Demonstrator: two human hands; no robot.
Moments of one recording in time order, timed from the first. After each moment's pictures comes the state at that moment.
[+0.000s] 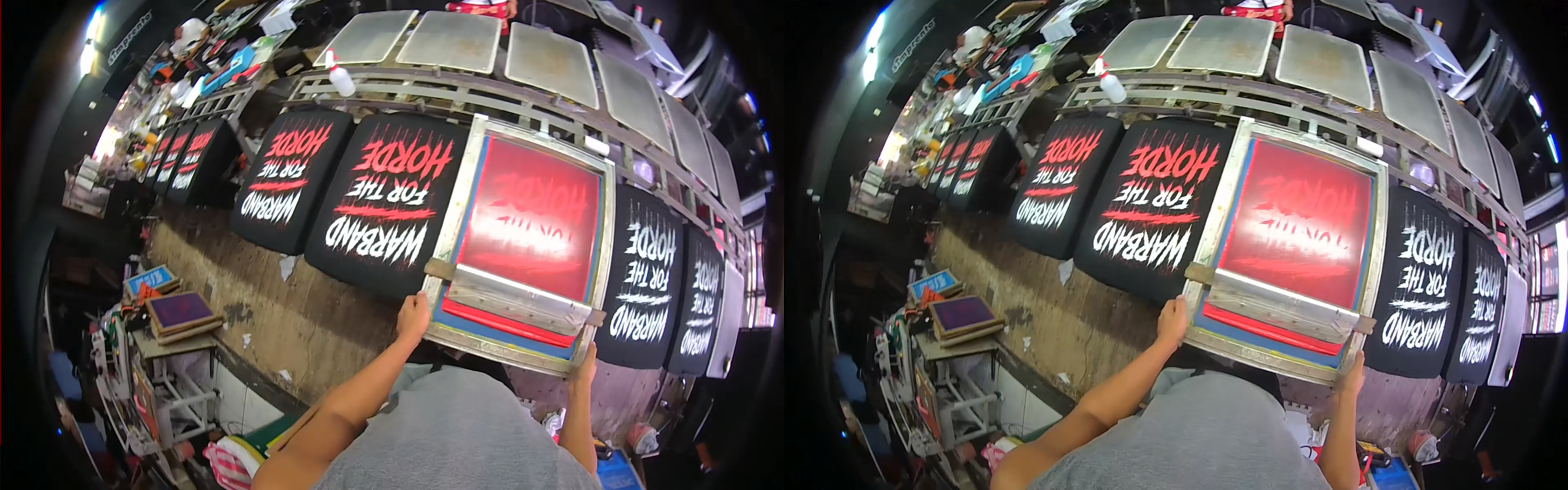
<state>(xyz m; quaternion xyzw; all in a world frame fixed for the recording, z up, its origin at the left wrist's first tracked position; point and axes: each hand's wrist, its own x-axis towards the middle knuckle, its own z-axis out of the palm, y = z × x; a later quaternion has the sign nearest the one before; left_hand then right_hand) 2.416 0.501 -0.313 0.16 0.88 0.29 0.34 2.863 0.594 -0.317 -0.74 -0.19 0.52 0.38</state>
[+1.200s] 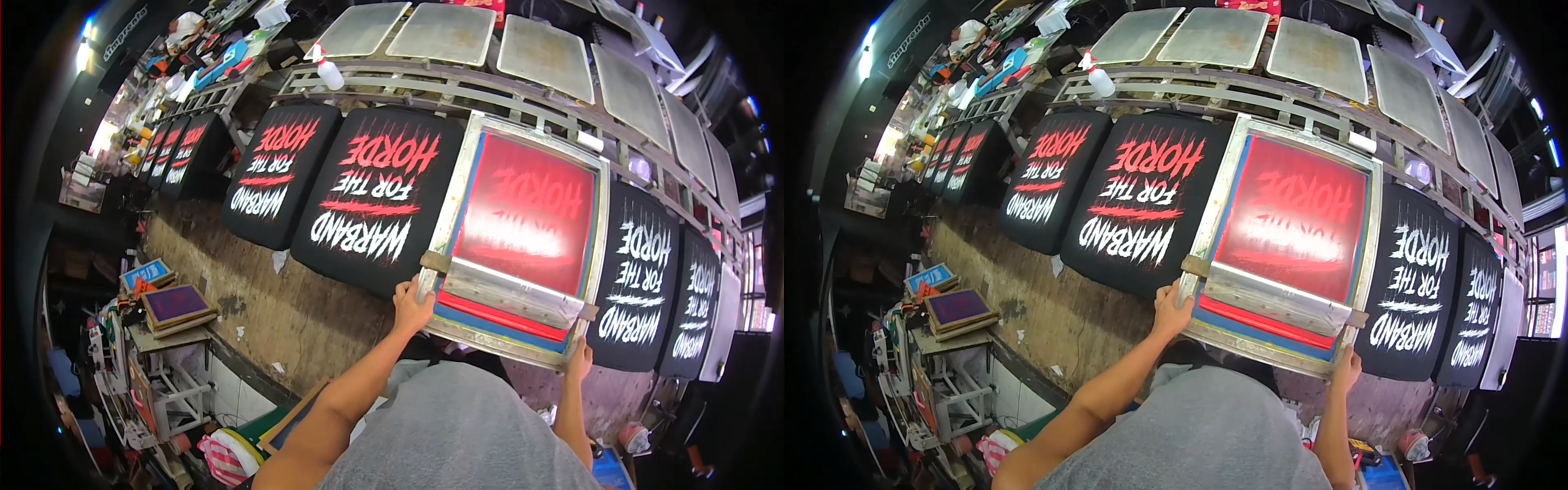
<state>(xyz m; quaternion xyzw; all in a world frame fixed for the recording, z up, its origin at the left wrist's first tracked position) 2.441 0.526 -0.315 0.35 0.86 0.27 0.27 2.887 0.616 -0.337 -0.81 -0.34 0.37 0.31</state>
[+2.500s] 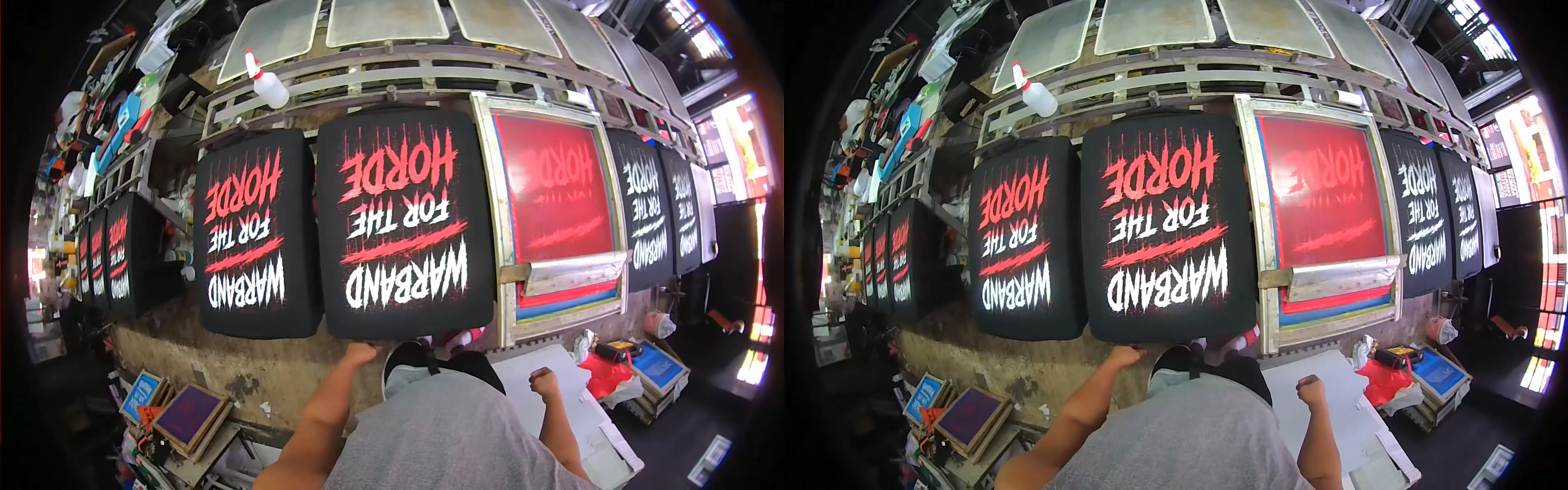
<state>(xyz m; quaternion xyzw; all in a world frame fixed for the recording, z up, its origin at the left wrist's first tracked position) 2.053 0.399 -0.480 0.48 0.68 -0.16 0.53 2.644 0.355 -0.399 -0.84 -0.24 0.48 0.04</state>
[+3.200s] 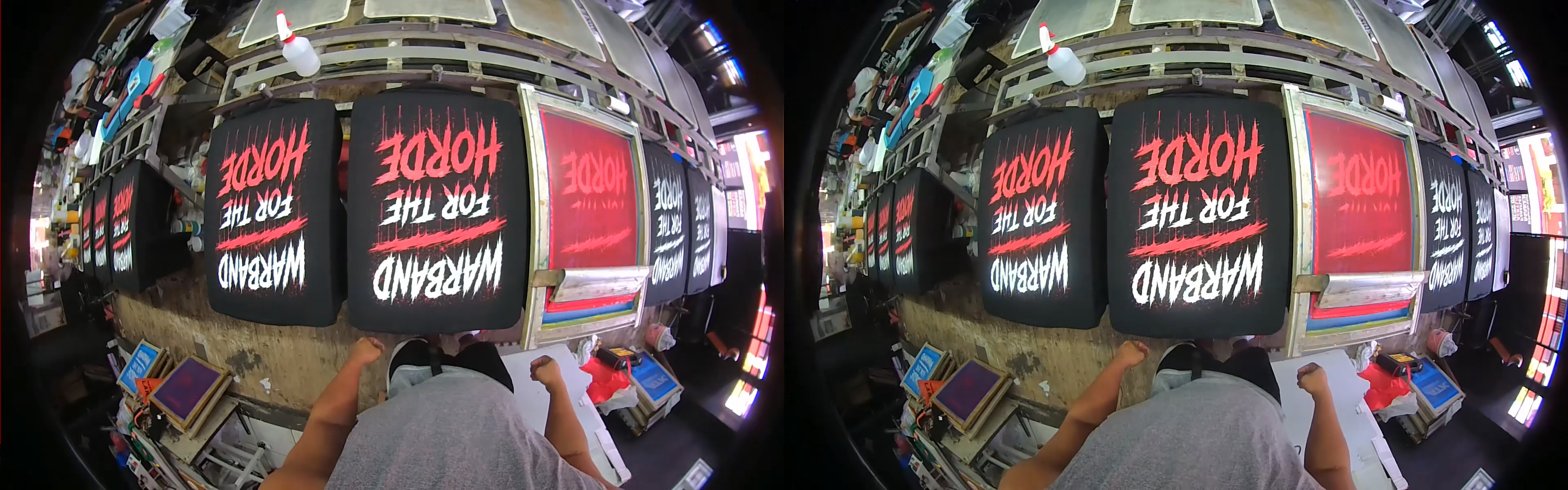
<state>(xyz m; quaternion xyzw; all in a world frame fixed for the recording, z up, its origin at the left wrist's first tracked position) 2.019 0.332 -0.526 0.36 0.74 -0.06 0.57 2.592 0.408 -0.403 -0.79 -0.32 0.53 -0.02</state>
